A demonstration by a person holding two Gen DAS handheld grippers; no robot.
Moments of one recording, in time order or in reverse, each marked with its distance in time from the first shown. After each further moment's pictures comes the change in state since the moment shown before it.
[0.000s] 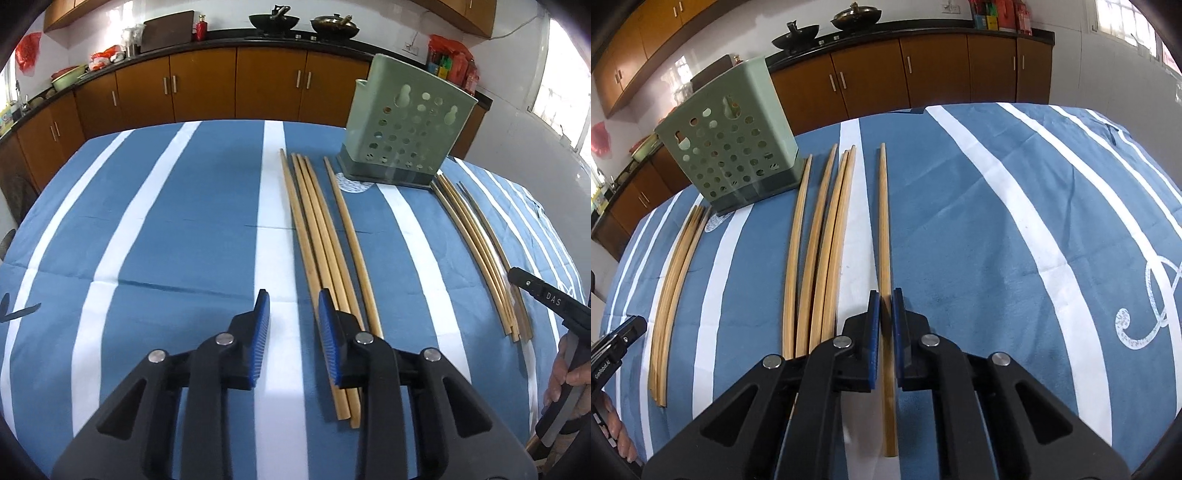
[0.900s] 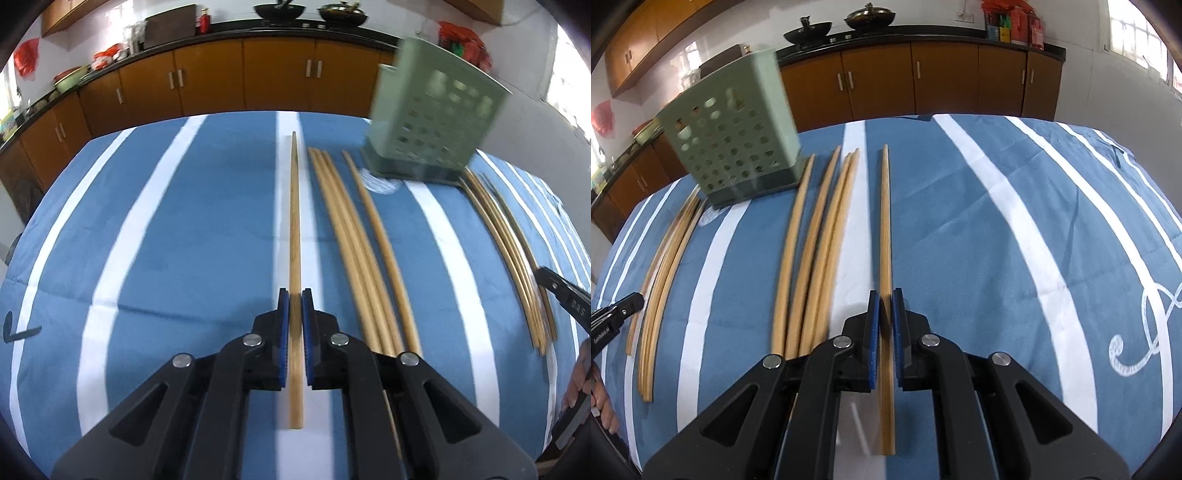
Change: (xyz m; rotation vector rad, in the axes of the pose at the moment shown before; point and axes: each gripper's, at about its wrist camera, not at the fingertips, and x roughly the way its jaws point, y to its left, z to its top) left arm 0.029 0.013 0.021 0.003 0.040 0.078; right arm 0.010 -0.001 0.011 -0.058 -0.014 -0.019
